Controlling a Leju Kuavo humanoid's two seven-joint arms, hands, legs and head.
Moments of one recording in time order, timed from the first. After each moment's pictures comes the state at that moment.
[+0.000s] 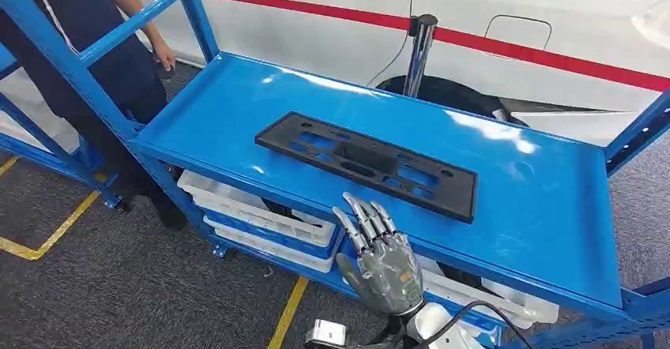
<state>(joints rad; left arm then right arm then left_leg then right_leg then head) -0.12 -0.03 -0.94 -0.25 0.49 0.08 0.05 -0.44 -0.10 0.96 -1.78 1.09 -0.28 0.18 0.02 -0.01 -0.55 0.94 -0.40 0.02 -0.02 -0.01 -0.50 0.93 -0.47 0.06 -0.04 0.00</state>
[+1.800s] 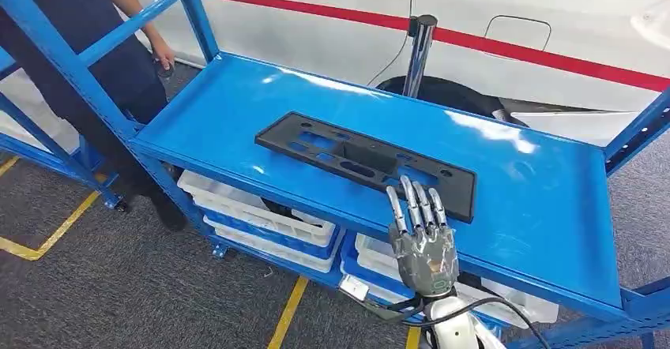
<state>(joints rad) -0.12 -0.03 -0.98 -0.25 0.50 0.08 0.10 -0.43 -0.10 0.79 -1.59 1.51 -0.43 0.39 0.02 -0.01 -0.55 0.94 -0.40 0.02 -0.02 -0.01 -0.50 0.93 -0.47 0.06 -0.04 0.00</state>
